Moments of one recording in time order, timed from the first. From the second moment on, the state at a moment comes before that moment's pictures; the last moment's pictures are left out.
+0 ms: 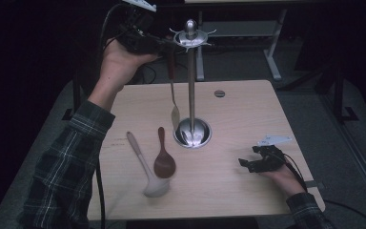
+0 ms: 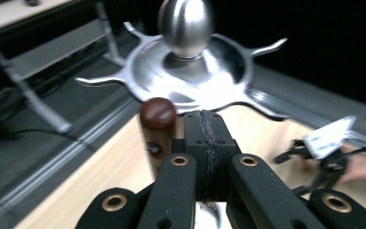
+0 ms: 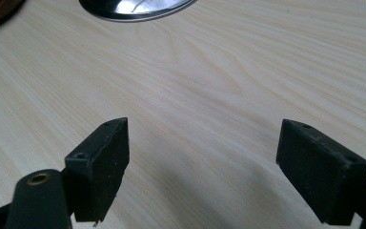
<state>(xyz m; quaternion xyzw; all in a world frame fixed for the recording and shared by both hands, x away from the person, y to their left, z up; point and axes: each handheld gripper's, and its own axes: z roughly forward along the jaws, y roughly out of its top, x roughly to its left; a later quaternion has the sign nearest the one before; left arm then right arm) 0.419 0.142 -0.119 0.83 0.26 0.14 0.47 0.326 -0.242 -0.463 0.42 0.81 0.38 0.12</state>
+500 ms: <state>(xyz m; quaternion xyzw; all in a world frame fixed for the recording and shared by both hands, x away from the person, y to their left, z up) 0.388 0.168 -0.167 0.86 0.25 0.12 0.44 0.324 -0.239 -0.464 0.42 0.81 0.38 0.12</state>
